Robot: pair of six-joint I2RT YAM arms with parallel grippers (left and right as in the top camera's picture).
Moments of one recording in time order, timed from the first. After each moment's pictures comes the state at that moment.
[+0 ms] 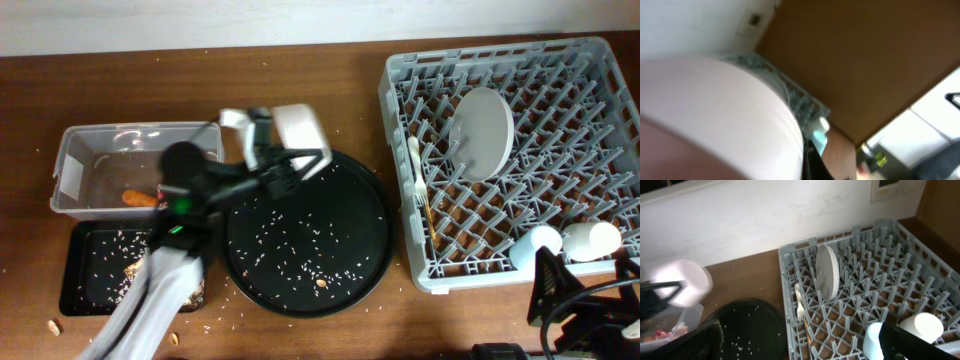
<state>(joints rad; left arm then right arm) -0.29 1.34 0.80 0.52 0.94 -0.59 -0.04 0.61 1.60 -1.36 -0.03 0.23</state>
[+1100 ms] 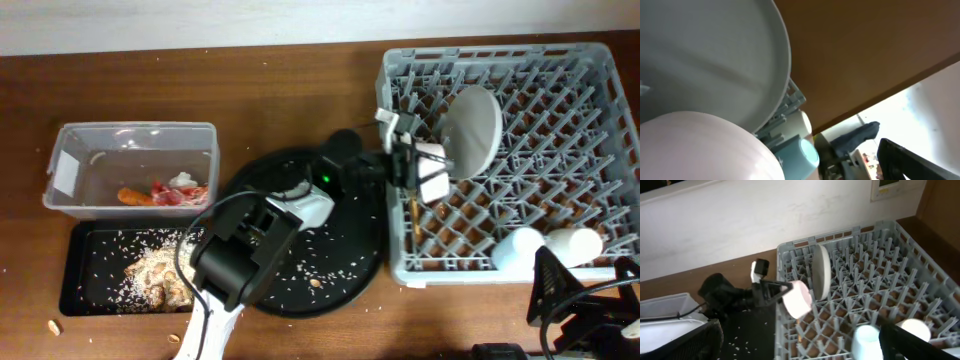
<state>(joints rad) -0.66 2.26 1.30 1.03 0.91 -1.02 -0.04 0.62 1.60 -1.35 -0.03 0.23</state>
